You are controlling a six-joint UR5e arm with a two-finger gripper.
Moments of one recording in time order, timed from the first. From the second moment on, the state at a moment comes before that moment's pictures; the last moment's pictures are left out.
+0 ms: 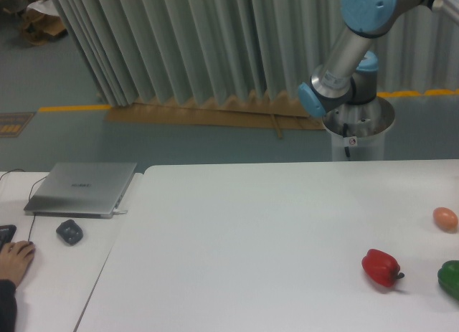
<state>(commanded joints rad) 2.84 -2.12 -1.40 -0.99 1.56 1.61</state>
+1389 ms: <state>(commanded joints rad) 2.83 -2.18 -1.37 -0.93 1.63 1.62</state>
